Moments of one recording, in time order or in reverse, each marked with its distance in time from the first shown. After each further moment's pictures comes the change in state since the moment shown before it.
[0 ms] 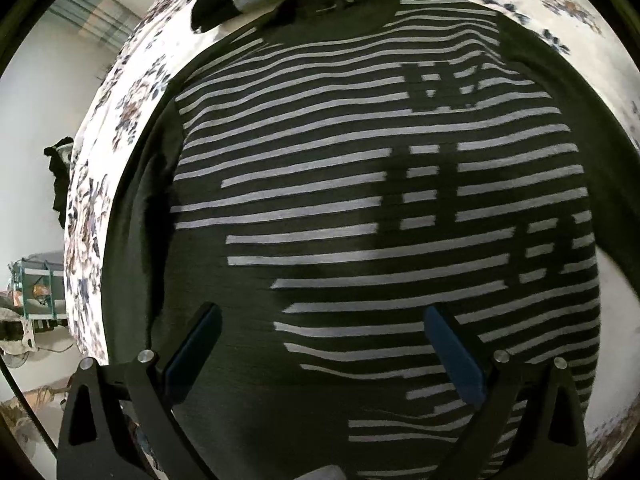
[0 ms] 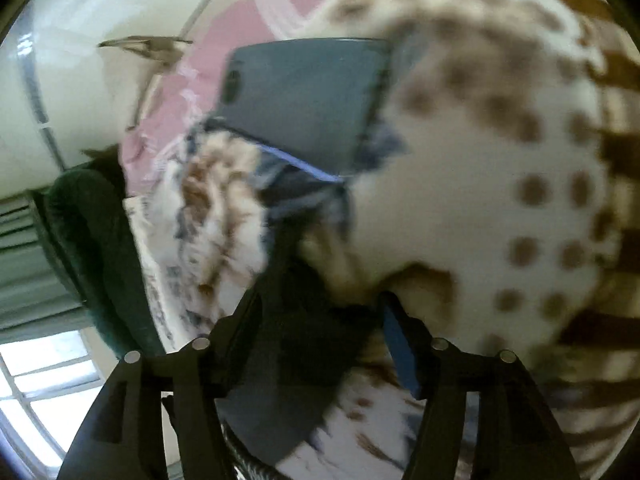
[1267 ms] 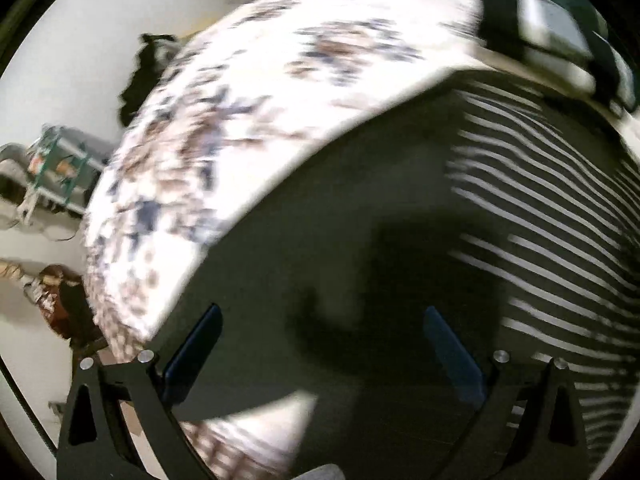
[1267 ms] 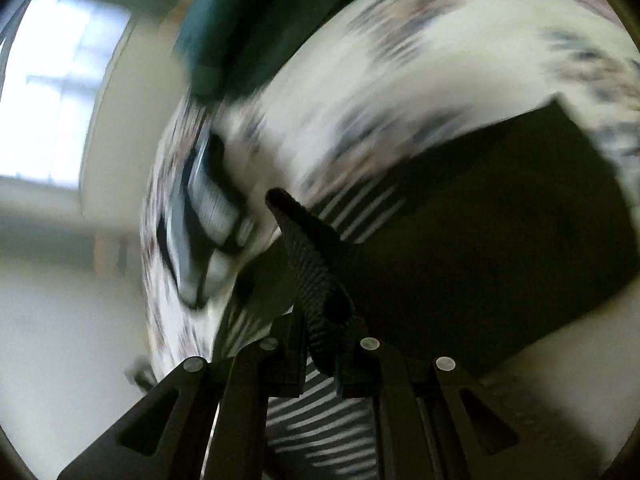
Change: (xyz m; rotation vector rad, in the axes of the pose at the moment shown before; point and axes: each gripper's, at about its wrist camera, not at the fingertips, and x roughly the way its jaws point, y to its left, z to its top) left arm 0.040 0.244 -0.037 -0.486 -0.052 0.081; right arm 0.217 0.312 -0.533 -0.938 0.456 -0.080
